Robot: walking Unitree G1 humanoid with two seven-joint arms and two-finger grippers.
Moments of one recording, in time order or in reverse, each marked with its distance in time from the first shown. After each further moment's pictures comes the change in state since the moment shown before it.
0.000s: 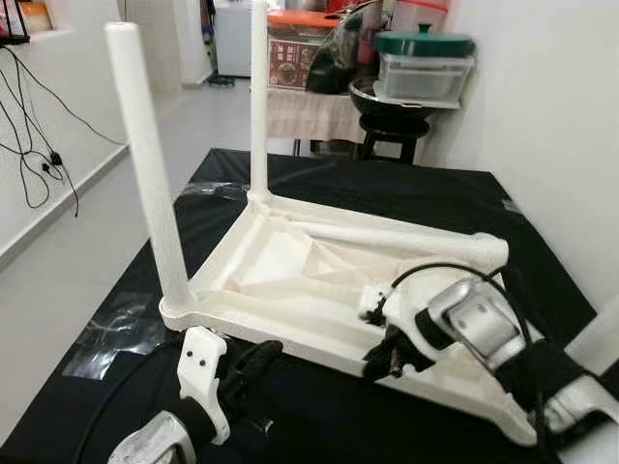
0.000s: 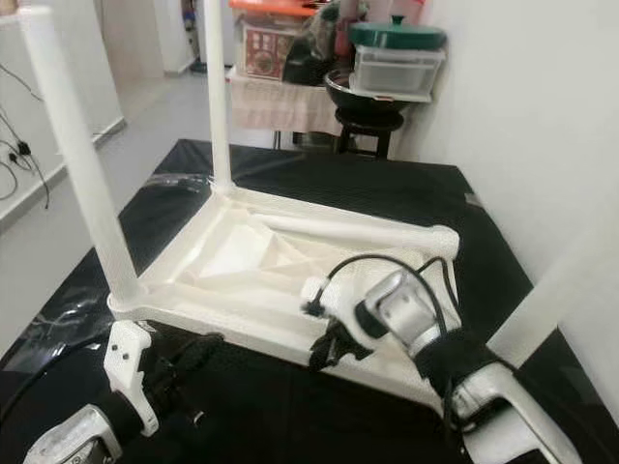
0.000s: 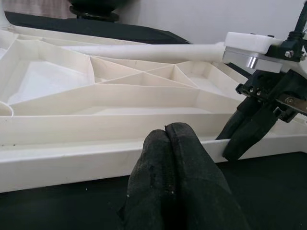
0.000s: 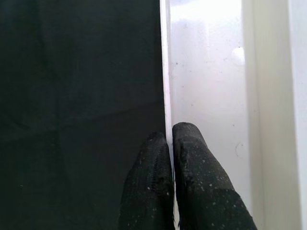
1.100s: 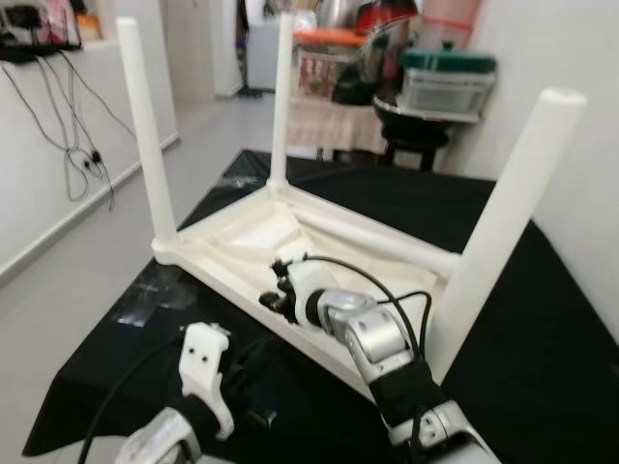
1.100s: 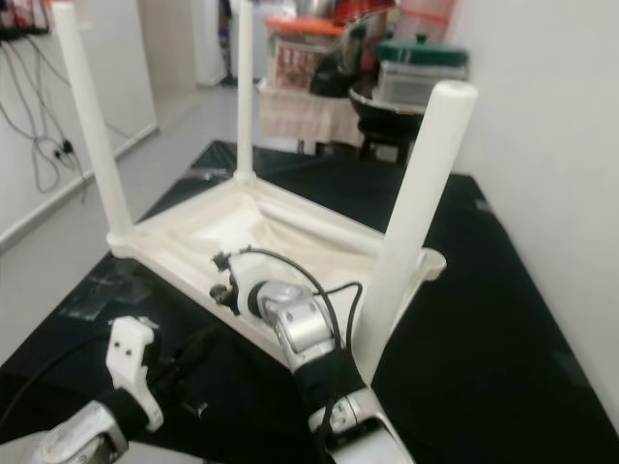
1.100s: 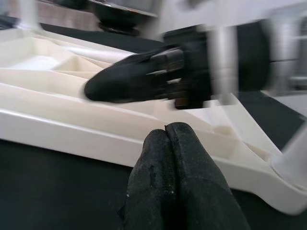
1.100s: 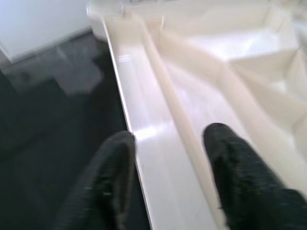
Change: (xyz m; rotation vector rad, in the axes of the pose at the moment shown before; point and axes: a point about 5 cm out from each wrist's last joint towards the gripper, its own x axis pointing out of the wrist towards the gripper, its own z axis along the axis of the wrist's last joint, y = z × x) left arm -0.001 0.005 0.002 -0.044 -0.037 0.058; right arm 0.056 0.020 0.115 0.291 -0.664 -0.479
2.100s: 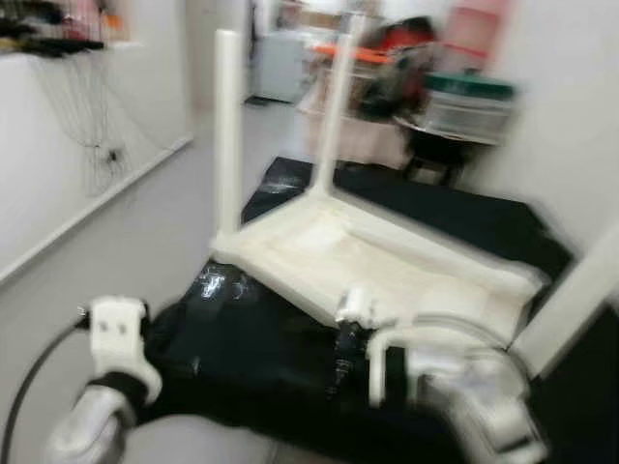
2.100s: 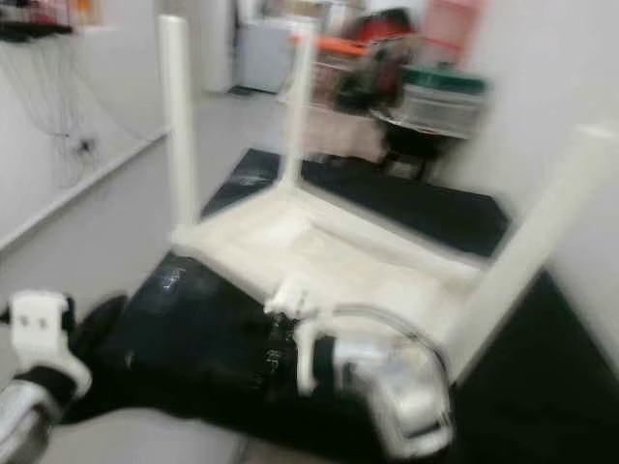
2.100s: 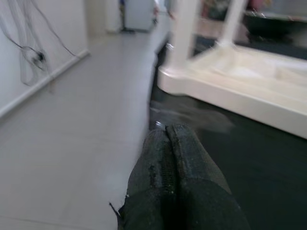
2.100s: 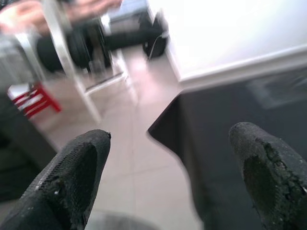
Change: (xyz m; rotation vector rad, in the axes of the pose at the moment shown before) left arm -0.021 0.055 0.026 0.134 -0.040 0.404; right arm -0.109 -0.014 -0.055 -0.007 -0.073 0.530
